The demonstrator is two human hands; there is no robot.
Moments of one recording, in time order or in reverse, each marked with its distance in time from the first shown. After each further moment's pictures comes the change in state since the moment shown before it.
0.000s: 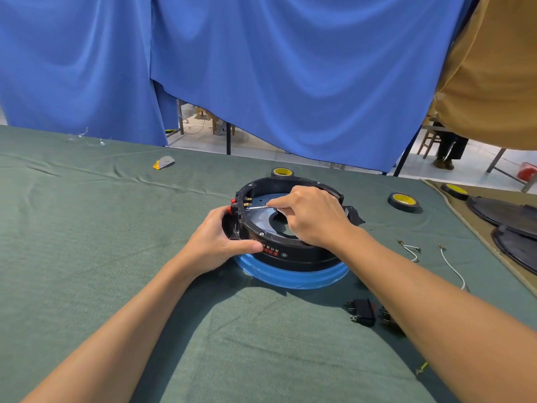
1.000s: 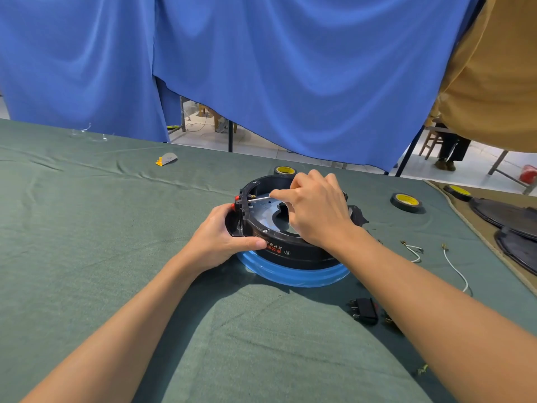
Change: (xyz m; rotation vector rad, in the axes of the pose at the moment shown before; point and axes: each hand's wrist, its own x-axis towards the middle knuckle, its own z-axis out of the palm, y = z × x) left_hand 0.004 -0.006 -0.001 -0.032 -0.030 0.018; right_hand 0.000 -0.005 0.000 -0.221 0.170 -0.067
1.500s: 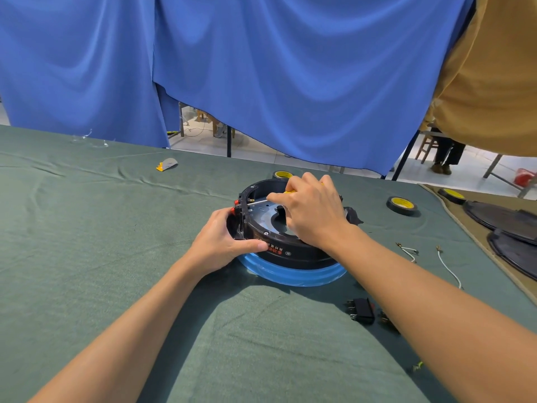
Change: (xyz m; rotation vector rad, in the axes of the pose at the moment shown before) left_hand 0.003 -0.002 0.004 -0.004 0.011 0.007; right_hand 0.003 -0.001 -0.004 -0.084 -0.013 -0.081
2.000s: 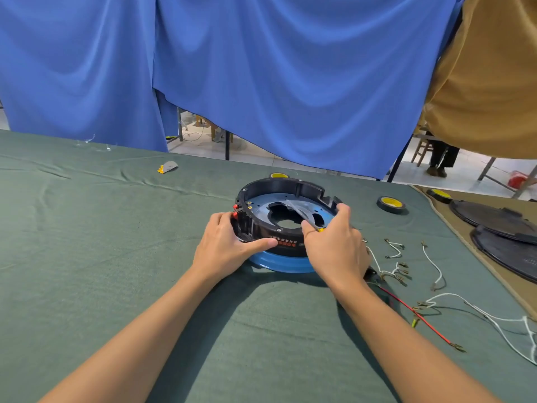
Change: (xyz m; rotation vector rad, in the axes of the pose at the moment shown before) left_hand -0.028 0.023 0.024 0.337 0.258 -0.047; right_hand -0.071 -0.025 -0.017 0.462 -0.017 0.994
